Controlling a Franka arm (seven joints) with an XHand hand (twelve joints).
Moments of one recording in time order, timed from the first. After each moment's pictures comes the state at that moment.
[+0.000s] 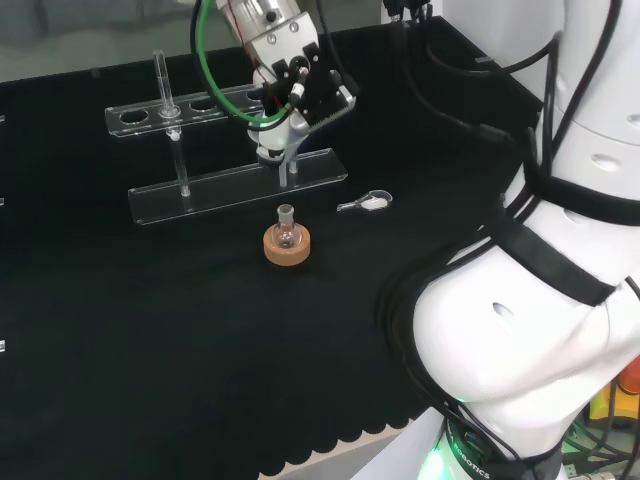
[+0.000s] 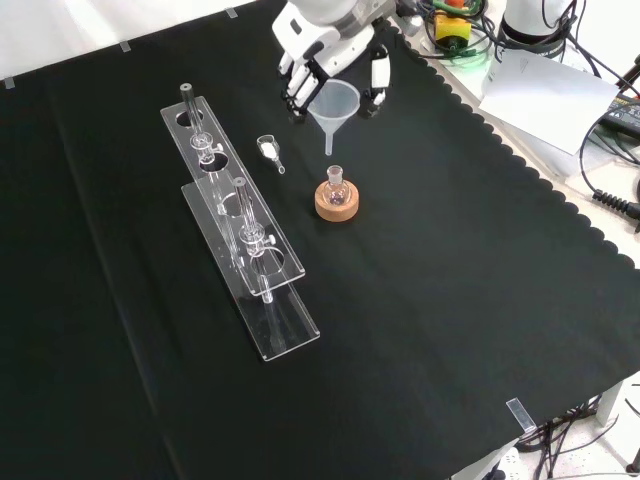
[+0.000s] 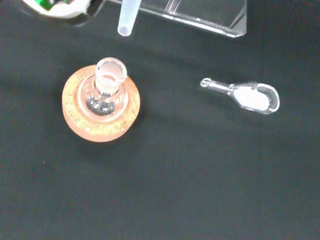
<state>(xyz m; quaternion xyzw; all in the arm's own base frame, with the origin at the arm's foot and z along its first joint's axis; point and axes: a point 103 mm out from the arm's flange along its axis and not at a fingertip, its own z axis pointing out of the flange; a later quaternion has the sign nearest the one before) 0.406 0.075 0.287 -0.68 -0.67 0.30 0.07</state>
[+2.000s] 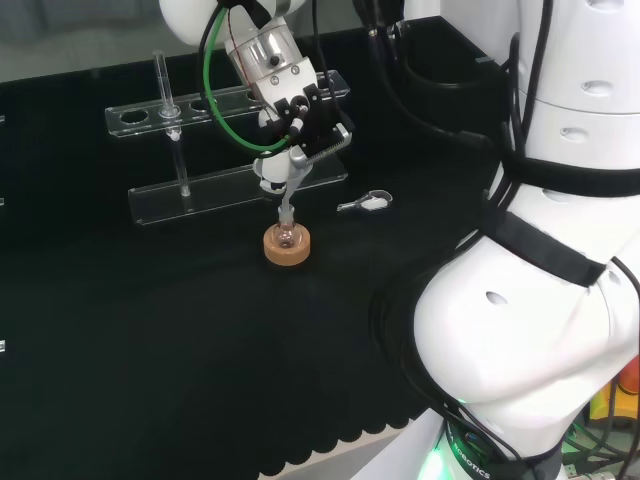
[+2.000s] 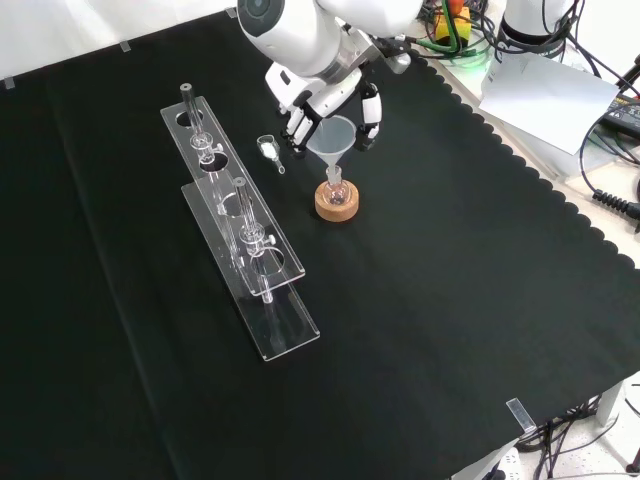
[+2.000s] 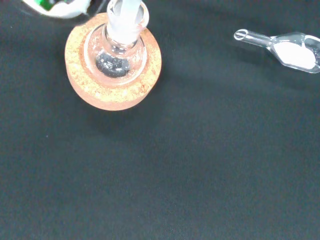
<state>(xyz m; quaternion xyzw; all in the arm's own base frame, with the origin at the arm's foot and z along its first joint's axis) 0.416 0.071 0.225 -0.67 -0.66 0.32 0.12</state>
